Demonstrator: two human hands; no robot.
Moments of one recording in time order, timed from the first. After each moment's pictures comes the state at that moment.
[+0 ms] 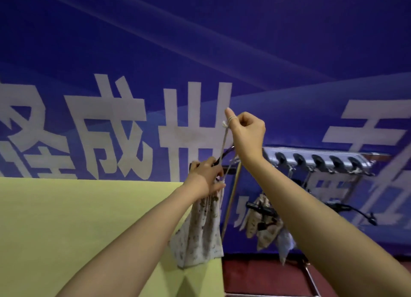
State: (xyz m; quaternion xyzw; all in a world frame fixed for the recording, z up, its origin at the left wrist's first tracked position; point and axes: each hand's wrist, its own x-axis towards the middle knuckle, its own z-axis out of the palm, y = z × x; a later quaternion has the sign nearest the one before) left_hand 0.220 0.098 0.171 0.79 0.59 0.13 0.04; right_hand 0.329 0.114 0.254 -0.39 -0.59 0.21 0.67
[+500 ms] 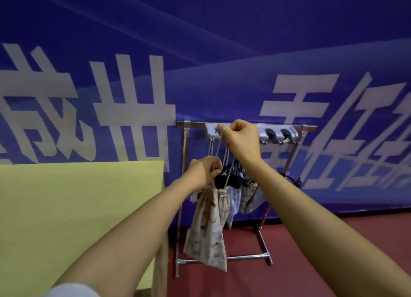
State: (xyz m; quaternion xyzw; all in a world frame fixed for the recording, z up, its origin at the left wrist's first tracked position) left_hand 0.427 0.076 0.136 0.77 0.56 0.22 0.20; right_hand 0.541 0.072 0.211 -0.52 -0.59 0.24 0.57
